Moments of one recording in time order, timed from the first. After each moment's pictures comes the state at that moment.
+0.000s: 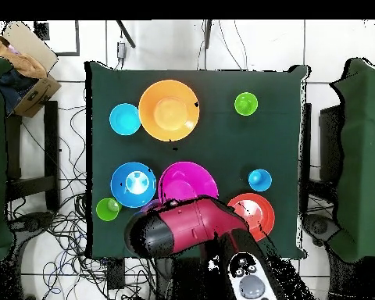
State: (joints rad) arm -0.44 -1.04 0.44 2.17 -0.43 0.55 1.51
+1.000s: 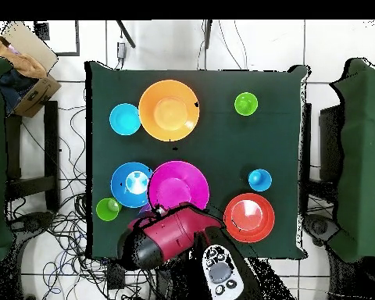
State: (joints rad) arm -0.34 -0.93 0.37 2.19 -0.58 0.33 1.51
